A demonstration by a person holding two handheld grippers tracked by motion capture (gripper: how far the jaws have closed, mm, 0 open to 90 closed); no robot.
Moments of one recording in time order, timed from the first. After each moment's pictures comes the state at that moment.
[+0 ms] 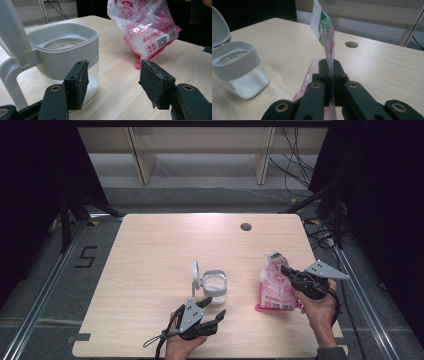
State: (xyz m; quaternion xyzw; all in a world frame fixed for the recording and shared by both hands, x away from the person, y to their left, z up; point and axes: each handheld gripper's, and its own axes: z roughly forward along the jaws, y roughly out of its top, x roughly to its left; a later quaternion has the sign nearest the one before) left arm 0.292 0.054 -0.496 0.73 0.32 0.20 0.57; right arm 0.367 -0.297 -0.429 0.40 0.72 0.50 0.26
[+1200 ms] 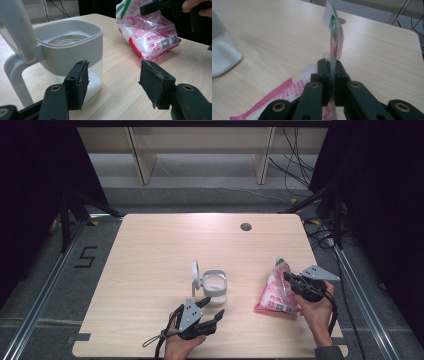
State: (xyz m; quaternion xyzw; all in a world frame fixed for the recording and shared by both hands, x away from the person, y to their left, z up) left arm 0.294 0.058 -0.496 0.73 0.32 0.21 0.56; right arm 0.374 -0.303 -0.456 0.43 0.75 0.43 0.27
